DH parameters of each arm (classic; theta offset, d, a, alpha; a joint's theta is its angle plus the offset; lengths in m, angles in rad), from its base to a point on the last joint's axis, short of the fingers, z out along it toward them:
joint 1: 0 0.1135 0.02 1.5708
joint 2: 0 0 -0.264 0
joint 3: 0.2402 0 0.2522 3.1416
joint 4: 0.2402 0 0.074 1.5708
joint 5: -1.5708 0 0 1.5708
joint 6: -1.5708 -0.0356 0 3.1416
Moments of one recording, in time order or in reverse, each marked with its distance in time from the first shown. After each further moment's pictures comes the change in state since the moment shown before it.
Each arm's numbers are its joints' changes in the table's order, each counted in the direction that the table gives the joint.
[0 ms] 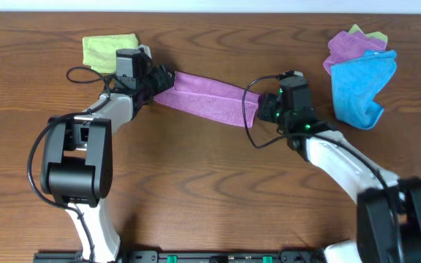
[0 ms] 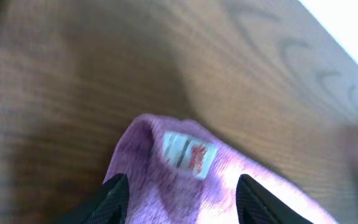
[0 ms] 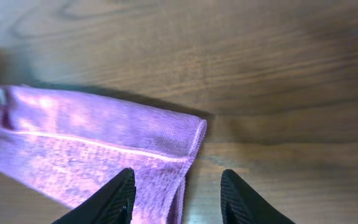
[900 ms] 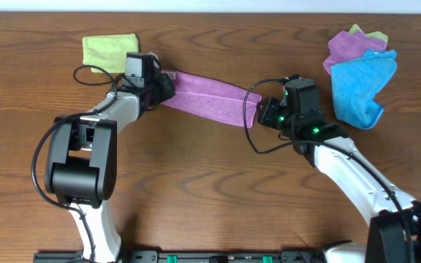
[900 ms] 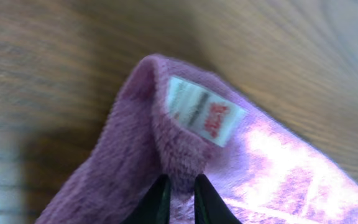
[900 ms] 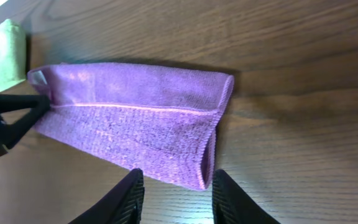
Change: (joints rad) left arm -0.043 0.000 0.023 0.161 0.076 -0.038; right arm 0.000 0.083 0.001 0.138 0.132 -0.096
